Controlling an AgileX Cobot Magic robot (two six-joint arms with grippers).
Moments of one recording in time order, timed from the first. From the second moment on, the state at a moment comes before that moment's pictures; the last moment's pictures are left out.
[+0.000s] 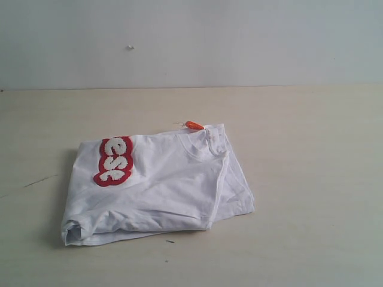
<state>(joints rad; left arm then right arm) -0.47 0.00 -0.84 -0.63 0.08 0.73 0.08 0.00 -0.80 0.45 0.09 -0.30</state>
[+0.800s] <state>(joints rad) -0.07 0.00 -0.60 0.16 0.08 0.73 0.08 0.00 -0.80 0.45 0.09 -0.30</state>
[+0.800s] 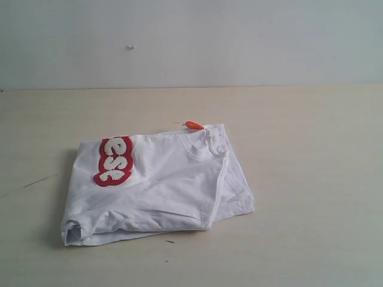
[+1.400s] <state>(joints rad) -0.07 0.00 -0.29 0.12 0.15 0.73 0.08 0.00 -0.80 0.45 0.09 -0.30</state>
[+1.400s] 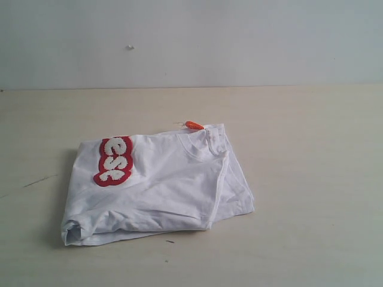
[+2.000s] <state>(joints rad) -0.07 0.00 0.00 0.12 0.32 0.73 0.08 0.00 -0.80 0.45 0.09 -0.30</state>
